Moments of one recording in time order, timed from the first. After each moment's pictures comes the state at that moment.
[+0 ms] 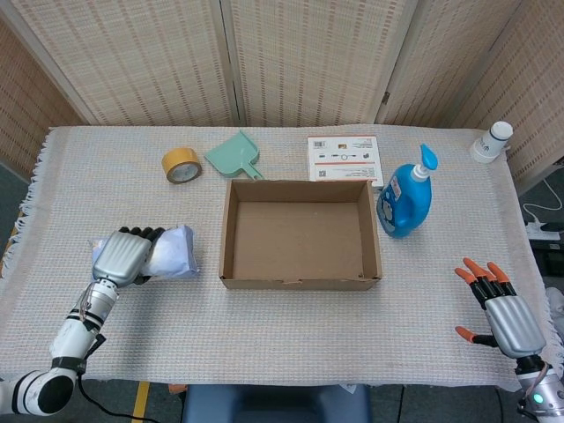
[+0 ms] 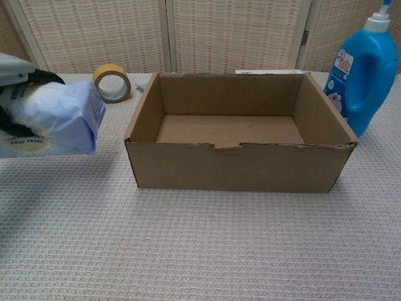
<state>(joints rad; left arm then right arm) -0.72 -1.11 -0.09 -1.87 0.92 1.09 0.69 0.10 -1.20 -0.04 -1.37 -1.64 1.47 0.22</state>
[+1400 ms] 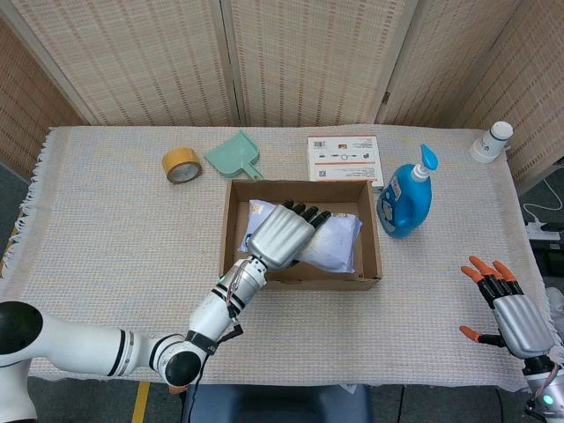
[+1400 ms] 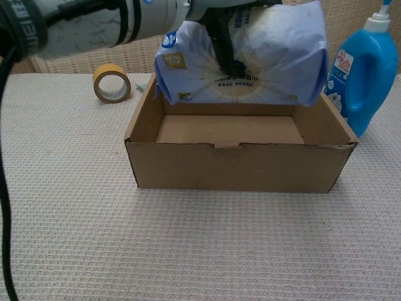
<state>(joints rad) -1.30 -1.52 -0.34 -1.81 0.67 1.11 0.93 0.10 -1.16 -0.04 -1.39 -1.64 1.48 0.30</state>
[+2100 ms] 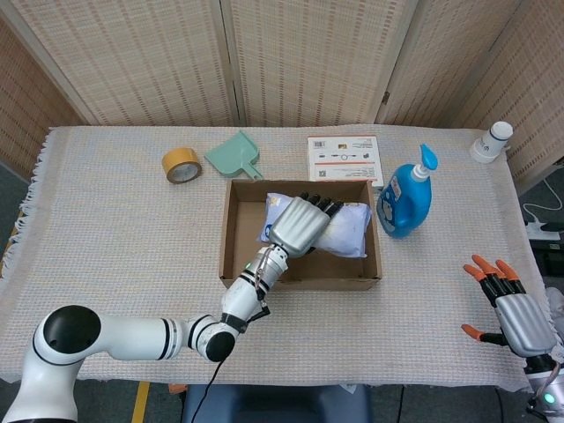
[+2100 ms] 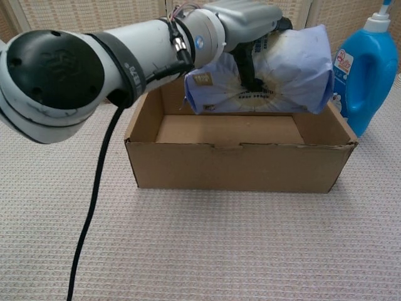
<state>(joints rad) -1.35 -1.71 -0.33 -1.44 0.74 1.03 0.77 0.10 -1.16 -0.03 -1.38 -1.63 1.48 0.29</state>
